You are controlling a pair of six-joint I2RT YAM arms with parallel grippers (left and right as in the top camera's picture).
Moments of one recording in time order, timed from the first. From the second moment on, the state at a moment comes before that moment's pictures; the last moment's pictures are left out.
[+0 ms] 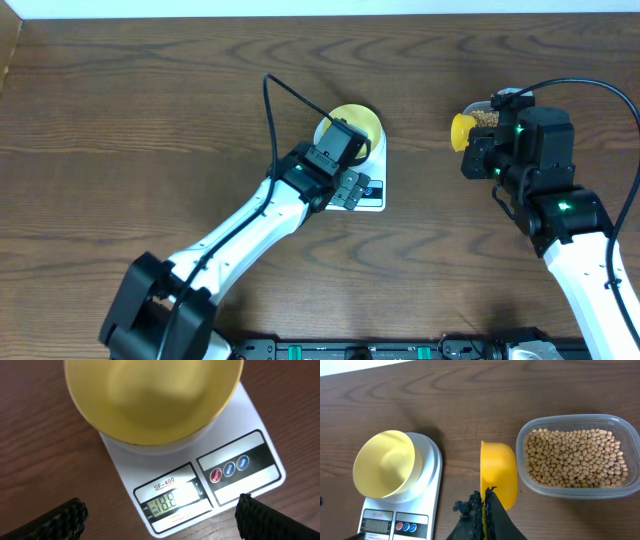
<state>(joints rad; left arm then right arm) -0.64 1.62 1.10 -0.56 -0.15 -0.06 0.15 1.16 0.94 -0.46 -0.07 0.20</state>
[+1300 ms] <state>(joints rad) -0.64 1.08 1.10 -0.79 -0.05 -0.03 0.15 1.16 0.94 -0.44 -0.07 0.17</state>
